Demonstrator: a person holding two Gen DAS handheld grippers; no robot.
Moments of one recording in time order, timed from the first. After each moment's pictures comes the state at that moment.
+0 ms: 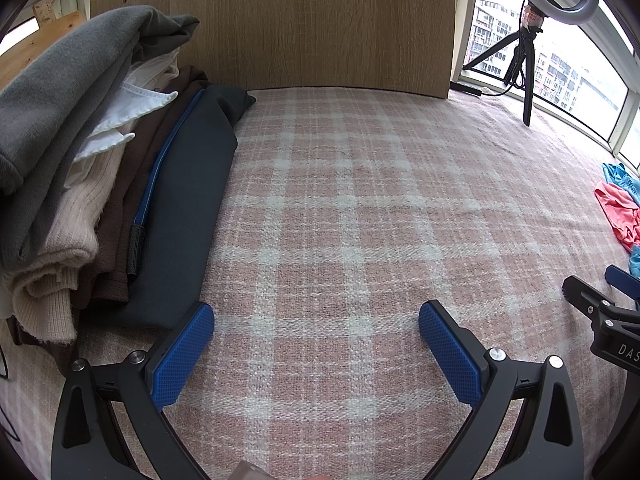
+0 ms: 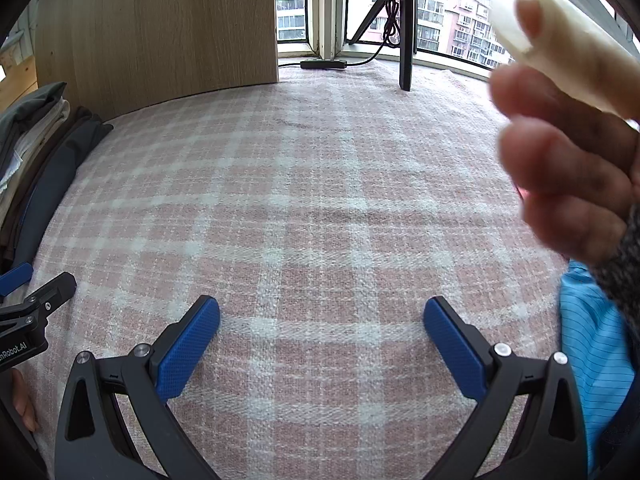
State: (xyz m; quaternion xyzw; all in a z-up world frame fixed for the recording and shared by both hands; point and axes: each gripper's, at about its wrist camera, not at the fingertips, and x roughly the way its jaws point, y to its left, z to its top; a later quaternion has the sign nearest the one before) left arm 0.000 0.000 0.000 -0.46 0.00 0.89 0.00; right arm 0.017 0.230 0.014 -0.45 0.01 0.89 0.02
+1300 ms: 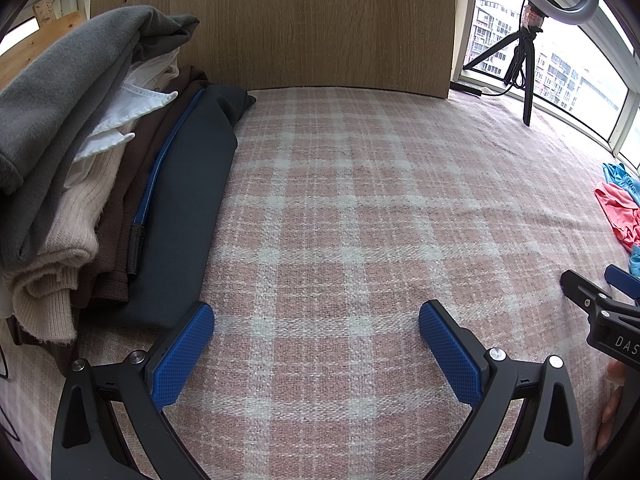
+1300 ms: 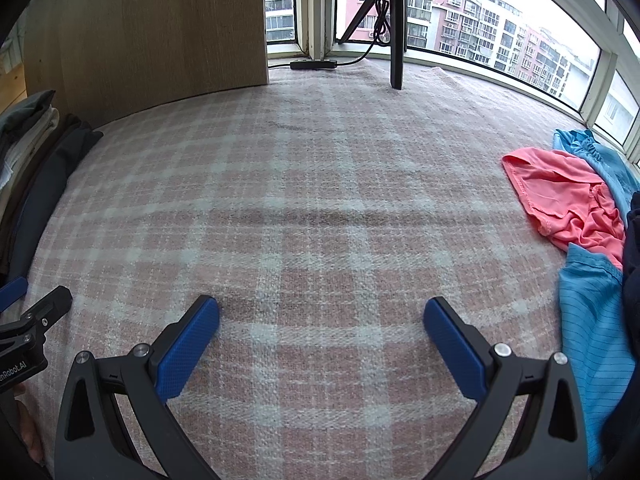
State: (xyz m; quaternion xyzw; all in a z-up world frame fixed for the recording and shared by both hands) left arm 0.000 0.000 0.000 -0.46 0.00 0.89 0.00; right arm 0.008 0.226 0.012 -0.45 0.02 0.89 0.04
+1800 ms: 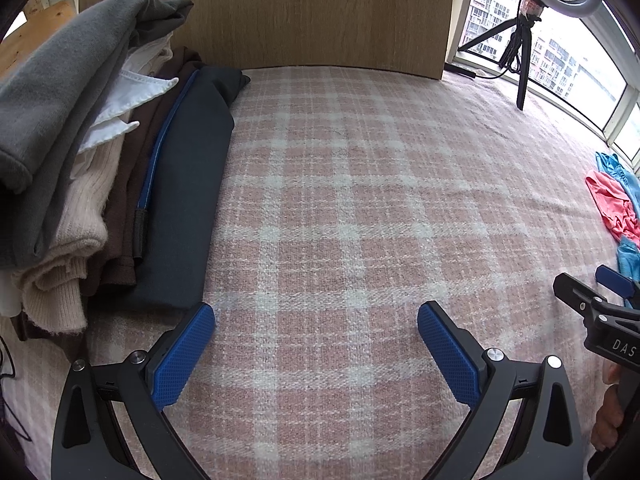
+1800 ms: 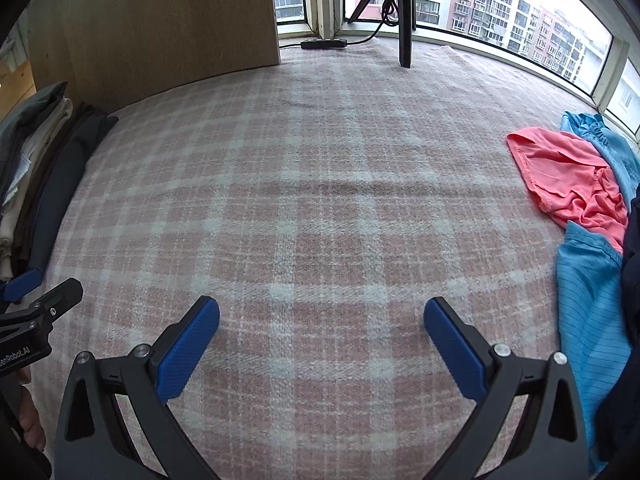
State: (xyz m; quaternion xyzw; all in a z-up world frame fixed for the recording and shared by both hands) left arm -0.012 -0.010 0.013 -0.50 0.00 0.87 0.02; right arm -0.017 0.226 0.019 -0.49 0.04 0.87 0.01
